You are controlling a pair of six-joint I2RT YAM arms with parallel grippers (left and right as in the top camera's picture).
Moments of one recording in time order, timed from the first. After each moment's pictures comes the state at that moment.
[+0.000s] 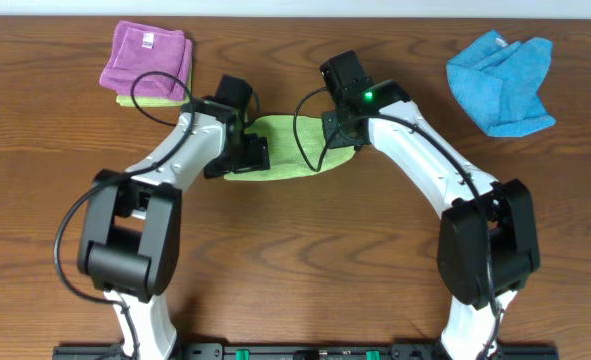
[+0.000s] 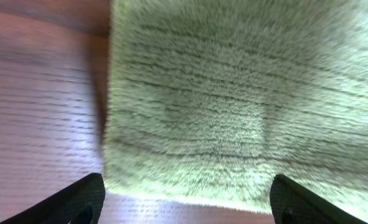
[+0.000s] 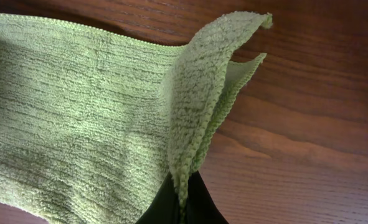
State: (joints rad) left arm -0.29 1.96 1.37 -0.81 0.12 -0.41; right arm 0.45 2.00 1.60 -0.84 0.13 0.28
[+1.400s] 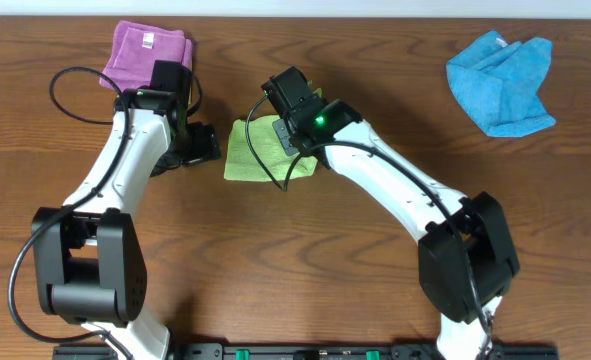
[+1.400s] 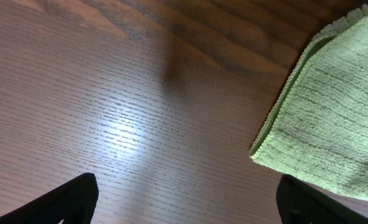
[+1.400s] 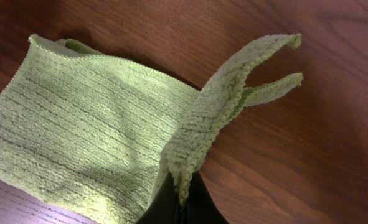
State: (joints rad) left arm -0.10 1.82 1.37 -0.97 -0.02 -0.38; right arm 0.66 1.99 1.63 -0.69 0.29 0.15
